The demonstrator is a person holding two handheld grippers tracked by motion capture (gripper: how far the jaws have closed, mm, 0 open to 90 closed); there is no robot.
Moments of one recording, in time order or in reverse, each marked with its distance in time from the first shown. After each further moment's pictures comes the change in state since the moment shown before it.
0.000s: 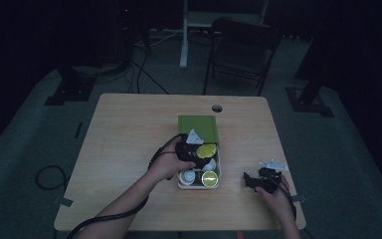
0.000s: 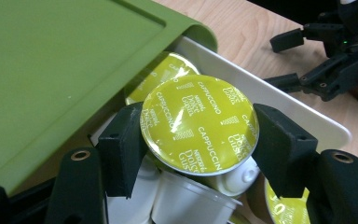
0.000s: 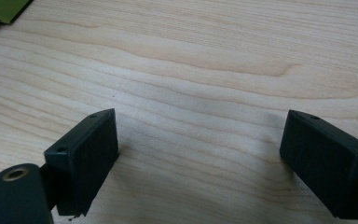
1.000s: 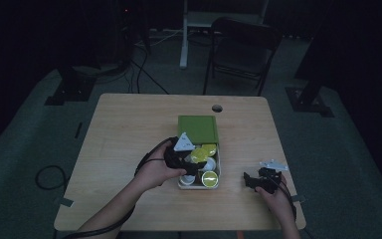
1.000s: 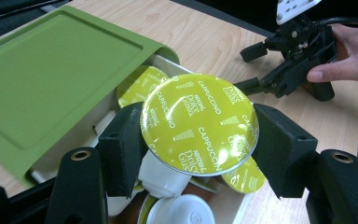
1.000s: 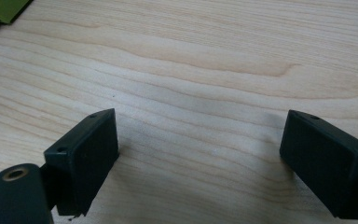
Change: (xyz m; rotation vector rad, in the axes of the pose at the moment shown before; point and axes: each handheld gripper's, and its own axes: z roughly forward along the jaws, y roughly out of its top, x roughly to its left) left arm -0.019 -0.004 -0.054 -0.068 -0.006 0.051; right arm 0.000 0.000 0.000 0.002 0.000 0.001
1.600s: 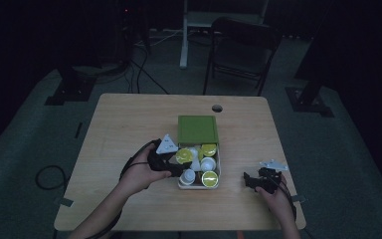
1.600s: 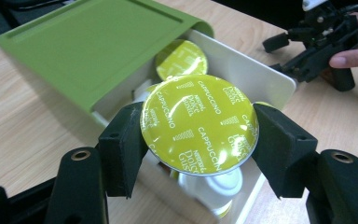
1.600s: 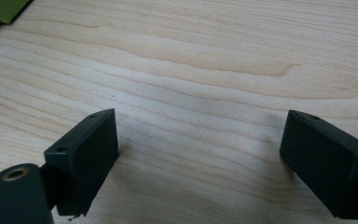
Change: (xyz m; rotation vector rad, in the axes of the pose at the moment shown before) left arm 0.016 -0.028 -0.030 -0.014 0.070 -0.047; right arm 0.000 0.000 0.000 -0.001 0.000 -0.001
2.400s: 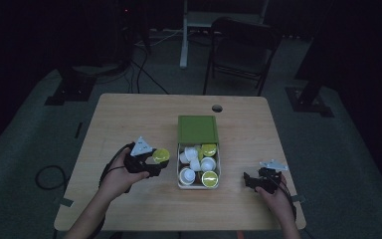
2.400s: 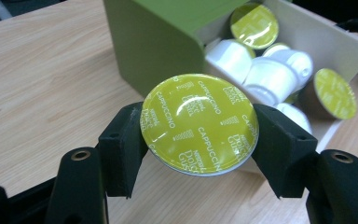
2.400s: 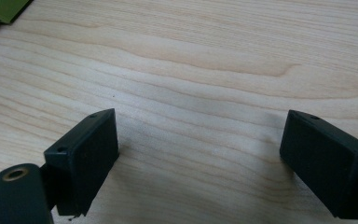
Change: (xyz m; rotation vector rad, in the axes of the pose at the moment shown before) left arm 0.038 -0.049 -0.024 -0.005 0.108 -0.112; right arm 0.000 0.000 0.000 0.000 0.000 0.001
